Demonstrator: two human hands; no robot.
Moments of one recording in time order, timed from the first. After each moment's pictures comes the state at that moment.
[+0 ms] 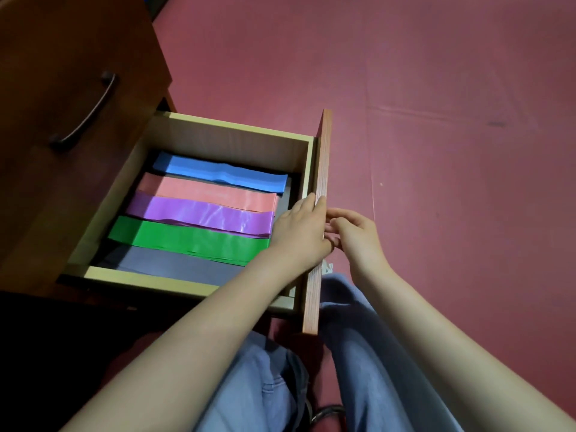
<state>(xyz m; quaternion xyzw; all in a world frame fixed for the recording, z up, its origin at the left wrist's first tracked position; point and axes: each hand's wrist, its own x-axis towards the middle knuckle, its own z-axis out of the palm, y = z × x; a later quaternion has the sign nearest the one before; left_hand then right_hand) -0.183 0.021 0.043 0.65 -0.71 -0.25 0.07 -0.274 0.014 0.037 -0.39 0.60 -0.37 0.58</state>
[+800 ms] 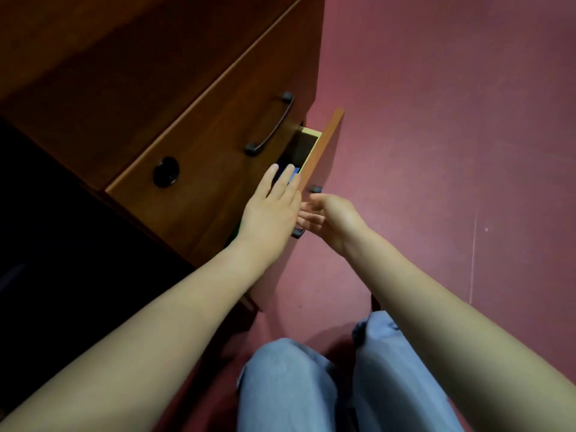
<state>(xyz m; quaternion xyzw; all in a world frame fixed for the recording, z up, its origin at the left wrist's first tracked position) 0.016 0.066 0.053 0.68 -0.69 0.12 -0.23 -0.069 0.003 0.043 -0.34 0.50 -0.23 0.76</state>
